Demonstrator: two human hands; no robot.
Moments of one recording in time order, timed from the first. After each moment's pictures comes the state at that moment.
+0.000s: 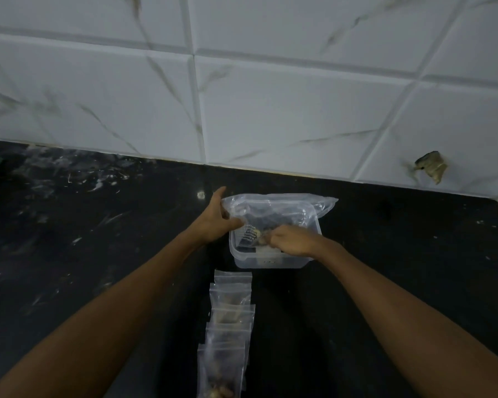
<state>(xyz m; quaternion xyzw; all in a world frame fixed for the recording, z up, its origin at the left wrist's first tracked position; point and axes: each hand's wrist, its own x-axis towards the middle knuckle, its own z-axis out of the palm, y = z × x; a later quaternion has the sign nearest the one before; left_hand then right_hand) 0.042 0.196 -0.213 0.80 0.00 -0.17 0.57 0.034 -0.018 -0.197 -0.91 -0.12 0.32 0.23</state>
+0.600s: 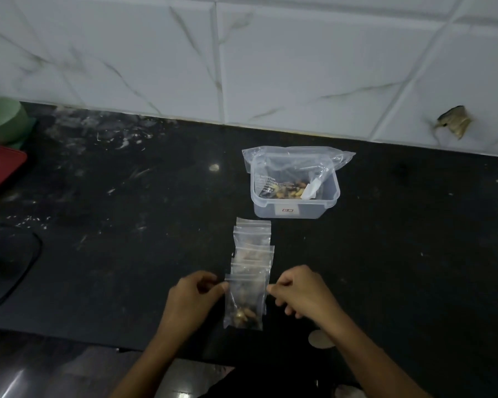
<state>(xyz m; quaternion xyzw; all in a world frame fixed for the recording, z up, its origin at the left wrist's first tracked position) -0.203 0.231 -0.232 0.86 0.19 -0.19 0.44 -0.165 0.013 -0.207 -0.86 0.08 0.34 0.36</state>
